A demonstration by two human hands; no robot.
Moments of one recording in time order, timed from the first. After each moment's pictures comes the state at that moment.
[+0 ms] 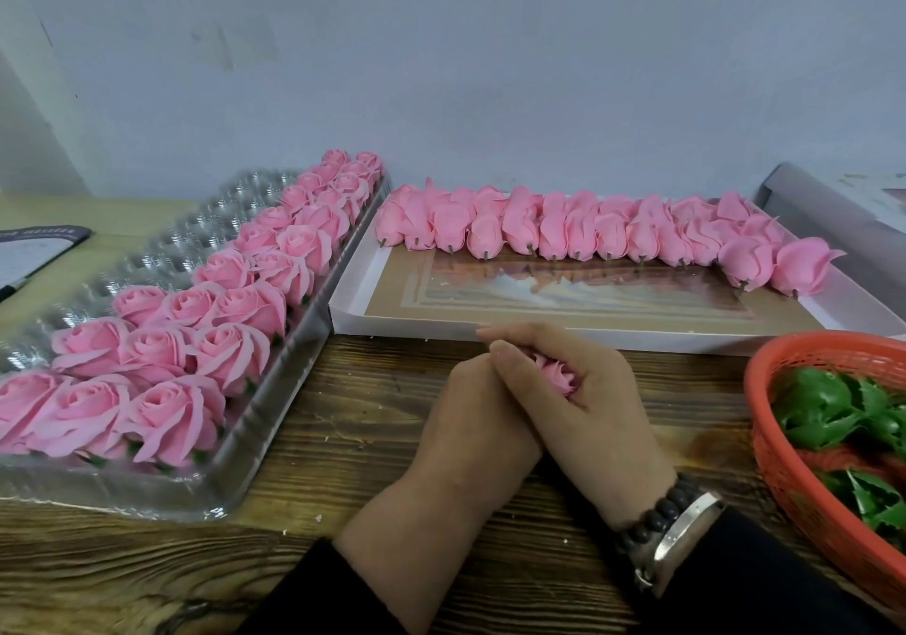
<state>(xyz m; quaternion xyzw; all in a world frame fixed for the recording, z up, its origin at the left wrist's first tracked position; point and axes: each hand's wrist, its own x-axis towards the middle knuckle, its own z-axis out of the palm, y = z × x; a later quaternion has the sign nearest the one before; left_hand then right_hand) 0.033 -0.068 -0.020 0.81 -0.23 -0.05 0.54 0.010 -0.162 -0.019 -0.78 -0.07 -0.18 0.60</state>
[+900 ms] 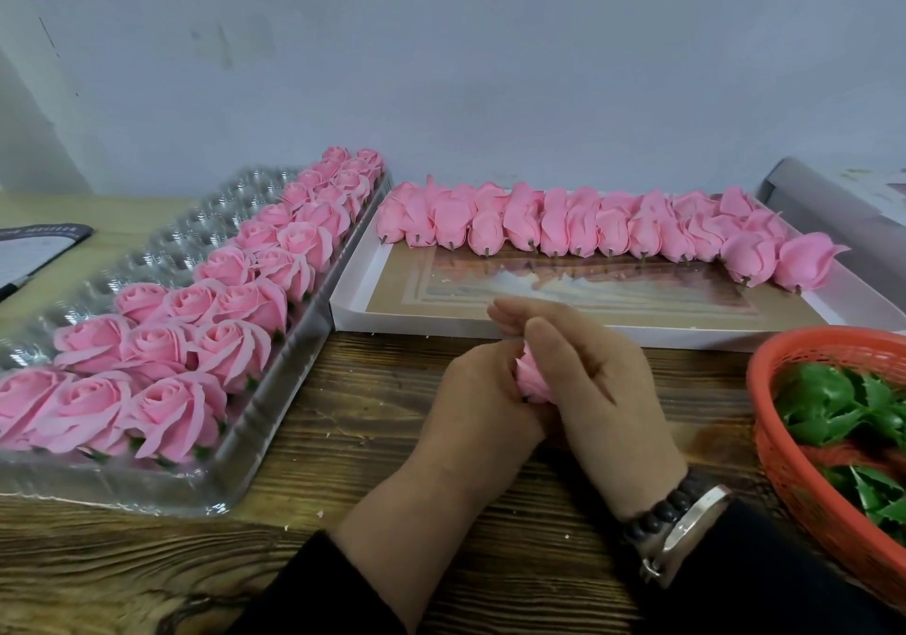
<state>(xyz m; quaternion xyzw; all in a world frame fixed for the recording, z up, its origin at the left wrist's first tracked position) 0.035 -0.065 -0.014 0.81 -0.25 -0.03 0.54 0.012 -0.166 -0.019 -0.74 -0.09 -0.21 0.63</state>
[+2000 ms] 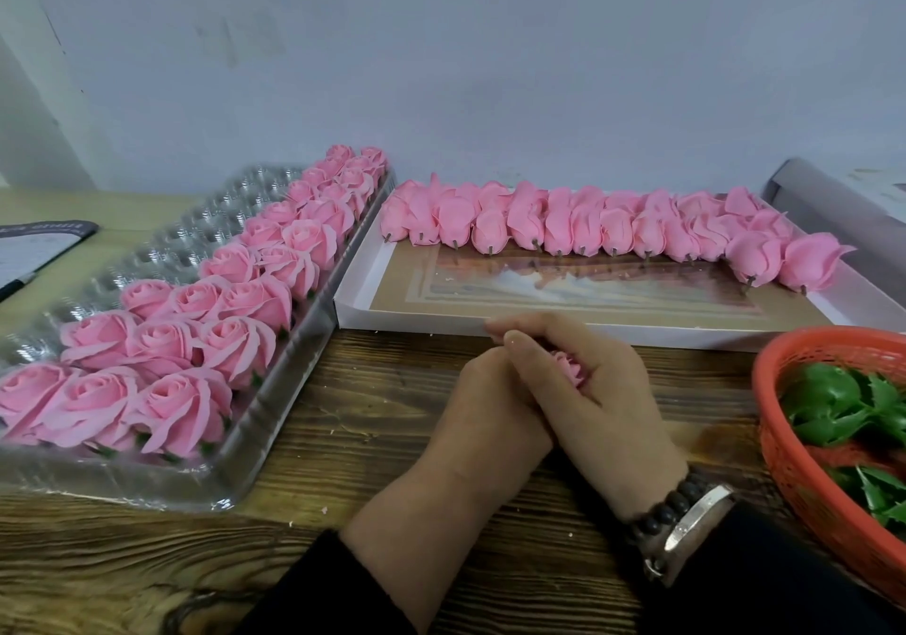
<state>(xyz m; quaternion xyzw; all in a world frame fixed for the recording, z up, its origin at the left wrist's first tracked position) 0.032 -0.070 -0.016 0.77 -0.27 -0.07 0.57 0.011 -0.166 -0.020 -0.79 -0.10 -0.20 0.57</state>
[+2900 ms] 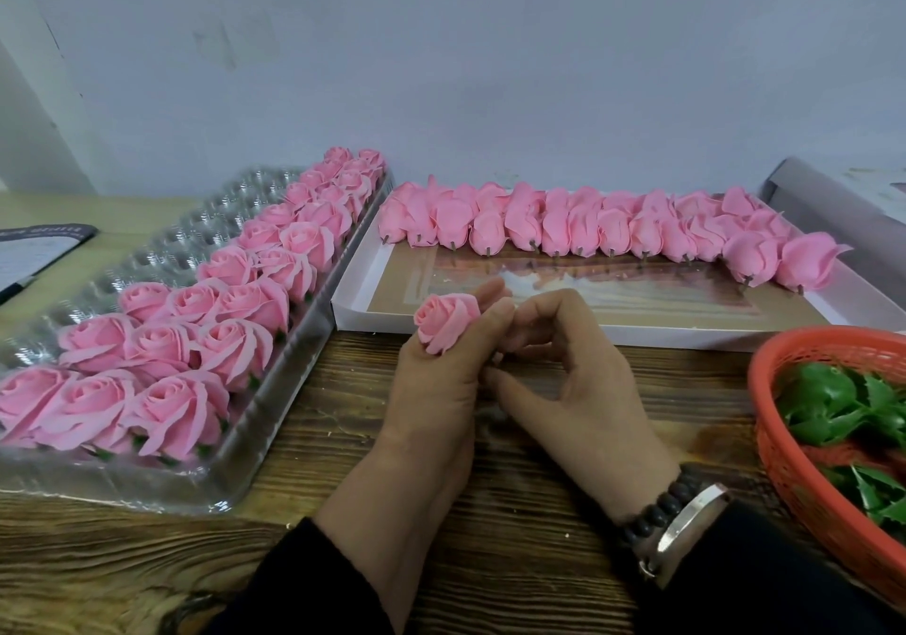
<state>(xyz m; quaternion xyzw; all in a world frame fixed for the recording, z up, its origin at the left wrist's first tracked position) 0.043 -0.063 -0.013 0.47 -0.05 -0.09 0.88 0.016 -0.163 -0.024 -0.79 -0.10 -0.22 0.56</state>
